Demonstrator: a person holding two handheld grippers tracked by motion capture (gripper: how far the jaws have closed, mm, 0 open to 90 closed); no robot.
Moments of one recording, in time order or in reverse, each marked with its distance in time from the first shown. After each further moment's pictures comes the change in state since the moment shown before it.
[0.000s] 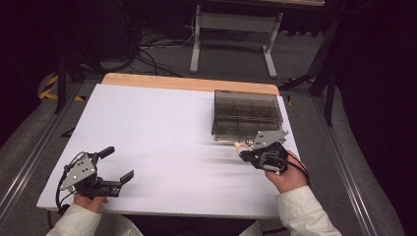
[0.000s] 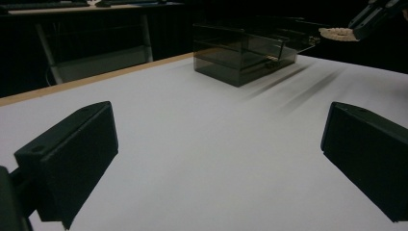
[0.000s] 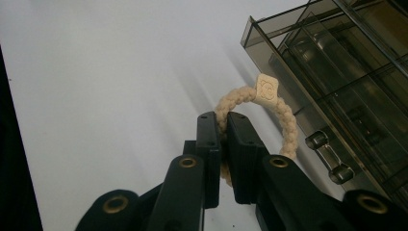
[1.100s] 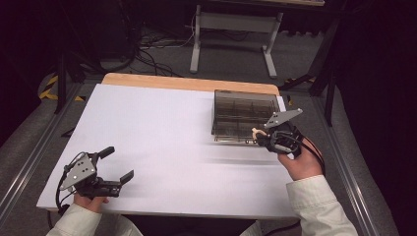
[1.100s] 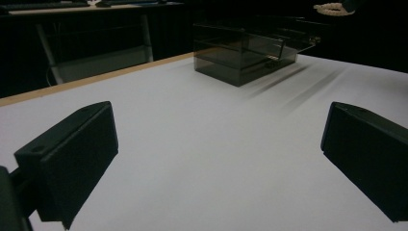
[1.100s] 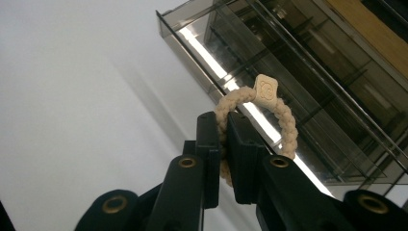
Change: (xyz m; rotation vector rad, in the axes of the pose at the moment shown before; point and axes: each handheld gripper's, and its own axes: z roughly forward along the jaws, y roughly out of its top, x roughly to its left) left arm 0.000 0.000 0.000 0.003 0.001 0.002; right arm -0.041 0.014 -0.030 0.111 -0.112 0.128
